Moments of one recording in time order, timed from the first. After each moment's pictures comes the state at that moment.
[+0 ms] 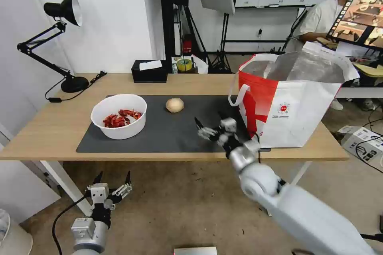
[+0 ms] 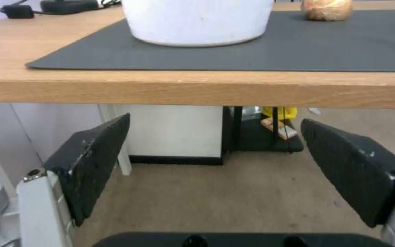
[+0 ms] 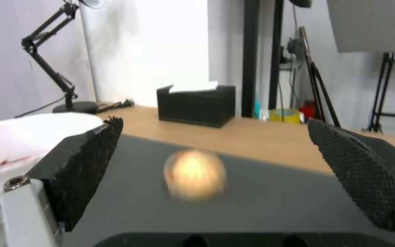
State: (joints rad) left arm 1.74 -1.12 -0.50 -2.05 -0.34 -0.10 -0.29; right arm -0.54 1.01 -0.37 1.67 0.74 0.08 0.30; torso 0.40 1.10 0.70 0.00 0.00
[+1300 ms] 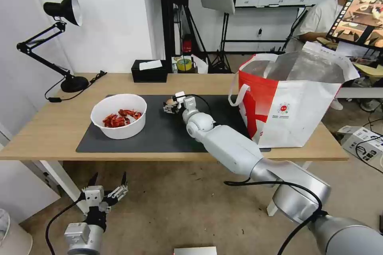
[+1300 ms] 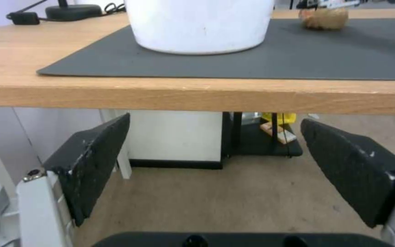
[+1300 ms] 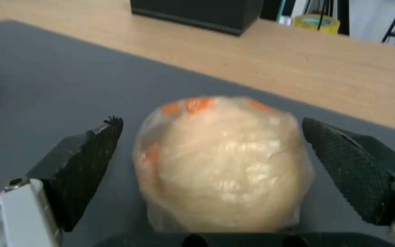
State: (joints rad) left arm 1.77 -1.13 -0.52 -2.07 -0.34 -0.12 -0.27; right arm -0.17 1.49 -0.51 0.88 0.78 -0.17 0.22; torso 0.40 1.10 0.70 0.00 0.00
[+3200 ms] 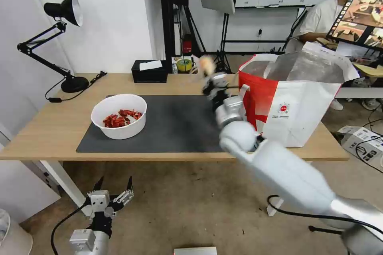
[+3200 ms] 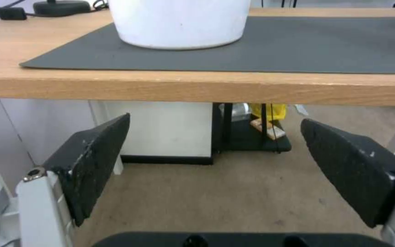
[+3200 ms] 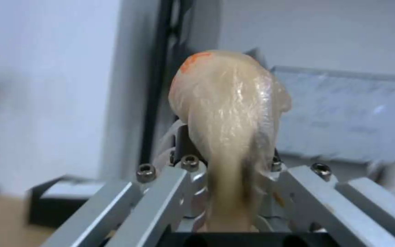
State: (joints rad) left arm 1.82 -1.16 -0.49 -2.11 -0.30 -0.13 -0.27; right arm -0.45 1.00 -0.26 1.79 0.45 -0.02 0.64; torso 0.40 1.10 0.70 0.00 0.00
